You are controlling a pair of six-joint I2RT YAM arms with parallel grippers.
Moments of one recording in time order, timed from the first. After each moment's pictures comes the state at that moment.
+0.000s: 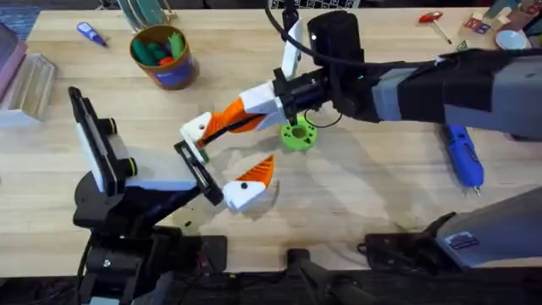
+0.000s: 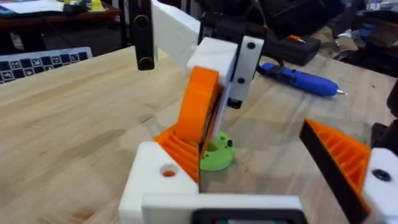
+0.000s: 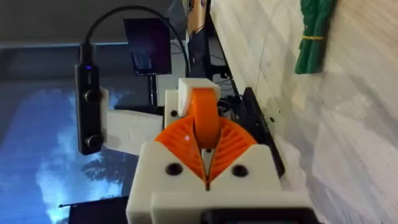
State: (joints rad) left arm -0.10 0.00 0.01 -0.08 0.86 -0.06; right arm 0.58 1.72 0.92 0.26 -1.20 0.98
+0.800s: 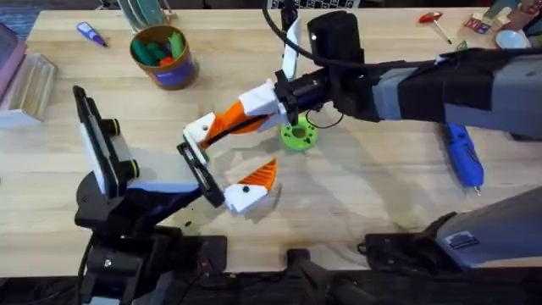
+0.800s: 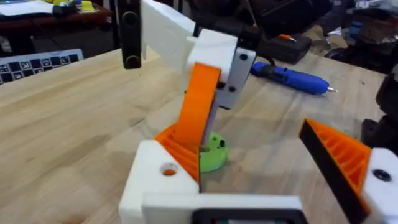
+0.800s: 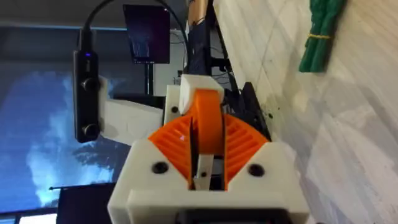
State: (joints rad) left arm -0.11 0.00 0.01 -0.08 0.88 -0.05; right arm 0.57 1.72 0.92 0.25 -1.24 0.90
